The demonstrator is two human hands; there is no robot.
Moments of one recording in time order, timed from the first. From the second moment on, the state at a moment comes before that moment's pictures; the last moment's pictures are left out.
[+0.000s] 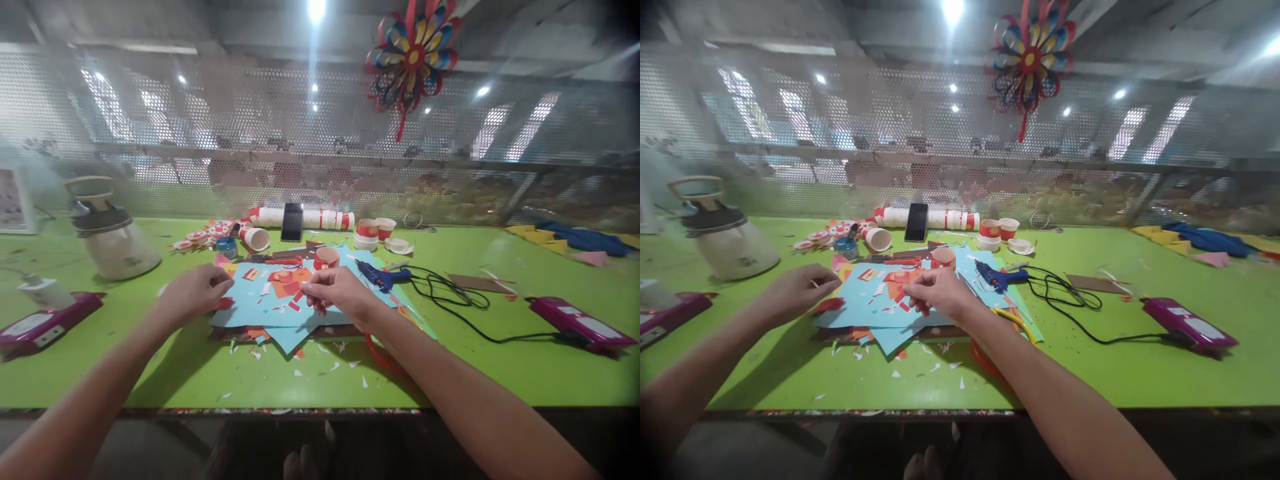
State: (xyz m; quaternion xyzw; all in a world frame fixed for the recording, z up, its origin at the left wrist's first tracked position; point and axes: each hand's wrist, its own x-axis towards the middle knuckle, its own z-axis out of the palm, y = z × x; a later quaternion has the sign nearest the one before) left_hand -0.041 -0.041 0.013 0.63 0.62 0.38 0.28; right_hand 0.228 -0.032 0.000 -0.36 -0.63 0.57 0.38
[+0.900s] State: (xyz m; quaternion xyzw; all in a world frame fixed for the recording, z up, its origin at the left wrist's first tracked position) left_hand 0.081 -0.032 0.005 0.48 0.33 0.54 0.60; right_hand 0.231 -0.029 0.001 -0.32 -0.66 0.46 0.50
